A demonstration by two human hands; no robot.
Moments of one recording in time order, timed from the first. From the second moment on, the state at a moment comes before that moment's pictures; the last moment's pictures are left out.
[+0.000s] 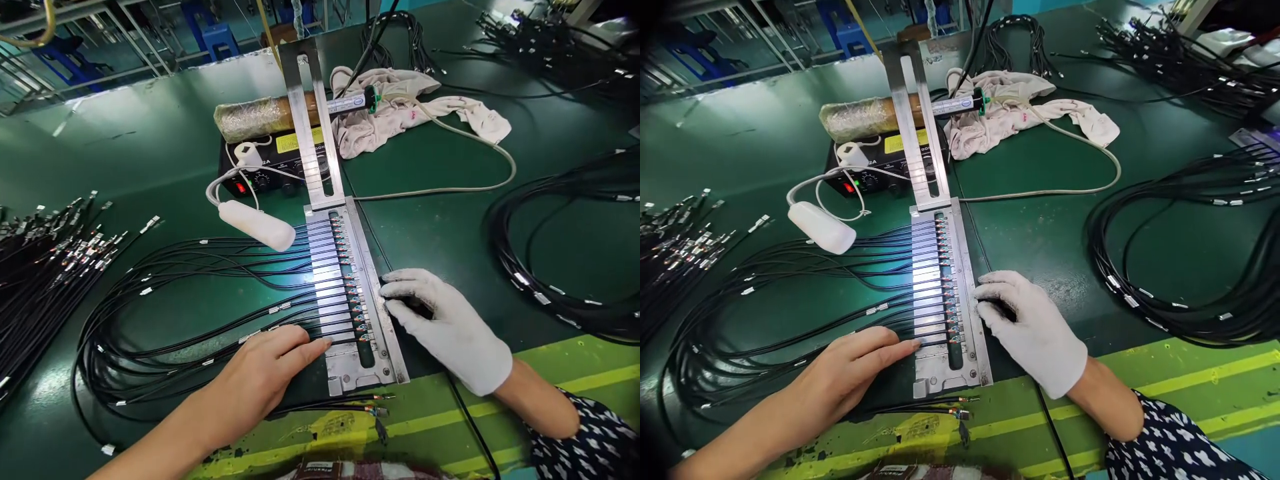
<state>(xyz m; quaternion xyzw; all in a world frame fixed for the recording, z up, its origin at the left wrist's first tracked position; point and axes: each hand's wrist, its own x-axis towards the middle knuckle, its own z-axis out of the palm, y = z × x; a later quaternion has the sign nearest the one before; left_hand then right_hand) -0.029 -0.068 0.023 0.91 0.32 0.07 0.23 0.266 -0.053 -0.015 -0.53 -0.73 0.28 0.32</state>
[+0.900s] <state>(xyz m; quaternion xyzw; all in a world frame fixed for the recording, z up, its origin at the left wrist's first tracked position) -0.019 -0.127 0.025 0.81 0.44 0.22 0.33 0.267 -0.057 -0.011 -0.51 -0.74 0.28 0.33</state>
